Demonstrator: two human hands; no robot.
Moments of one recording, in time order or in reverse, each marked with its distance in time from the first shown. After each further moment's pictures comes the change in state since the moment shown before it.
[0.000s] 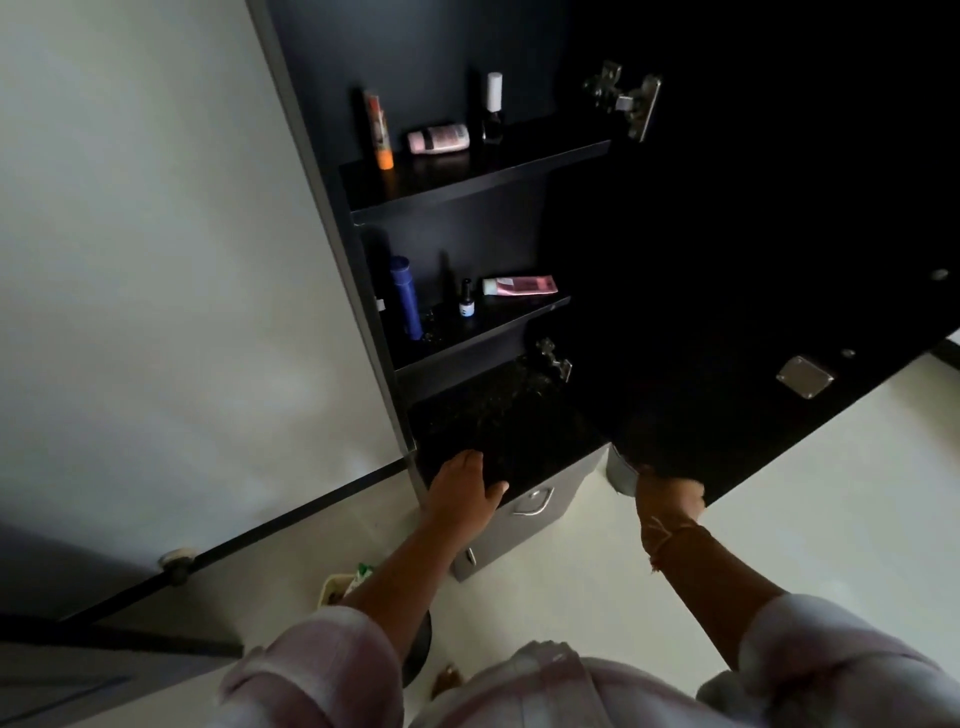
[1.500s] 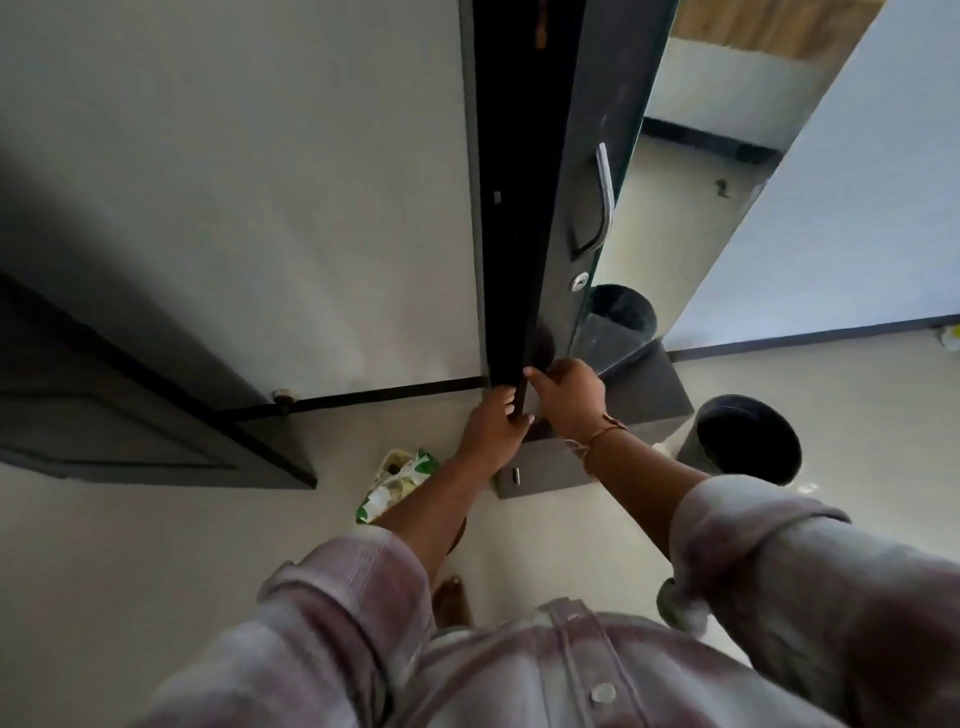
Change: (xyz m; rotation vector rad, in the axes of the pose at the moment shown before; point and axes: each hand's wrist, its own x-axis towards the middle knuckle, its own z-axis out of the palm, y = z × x) left_hand -0.054 0.000 -0.003 -0.554 0.150 -0.378; right_hand -0.128 -0.042 0.094 -0.337 -0.639 -0.892
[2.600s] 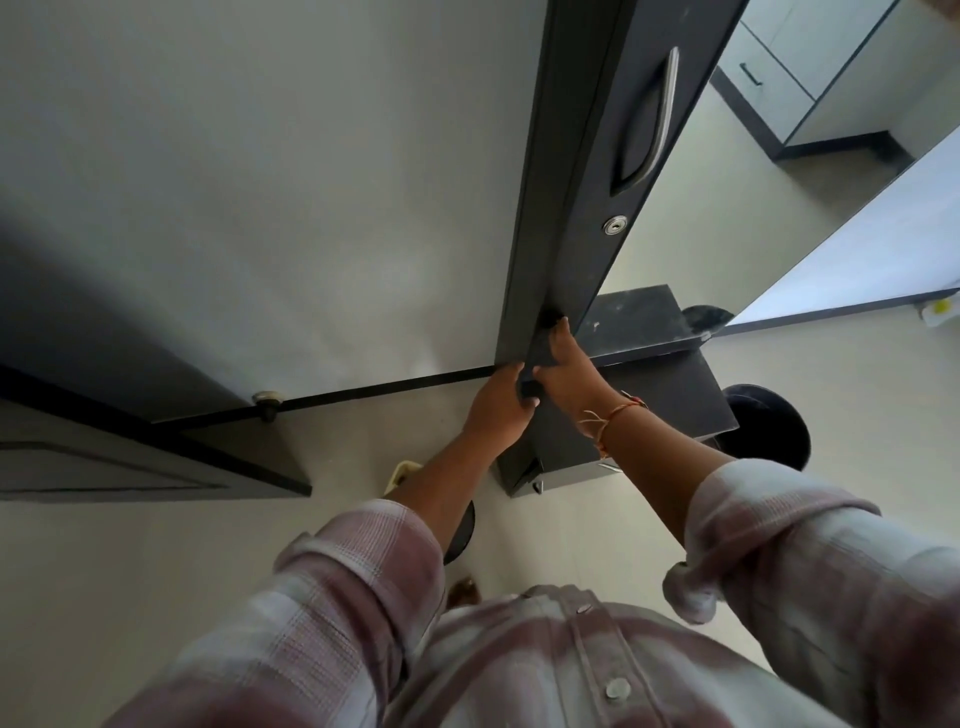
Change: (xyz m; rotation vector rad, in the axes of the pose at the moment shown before) left_hand 0.113 -0.042 -0.070 0.131 -0.095 0.091; right_hand 0.079 -0.077 0.070 0.165 -0.304 0.136
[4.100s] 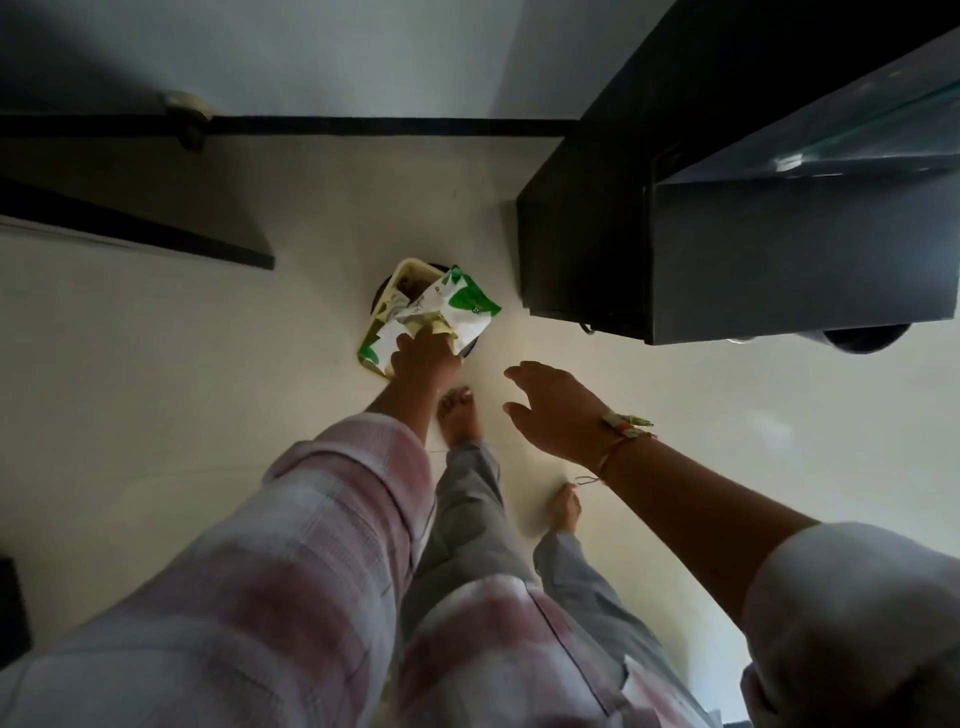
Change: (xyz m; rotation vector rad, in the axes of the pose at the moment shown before) left_hand -0.014 -0.323 0.126 0.370 -0.465 -0.612; right_hand 0.011 0.186 0.188 -0.858 -0.515 0.060
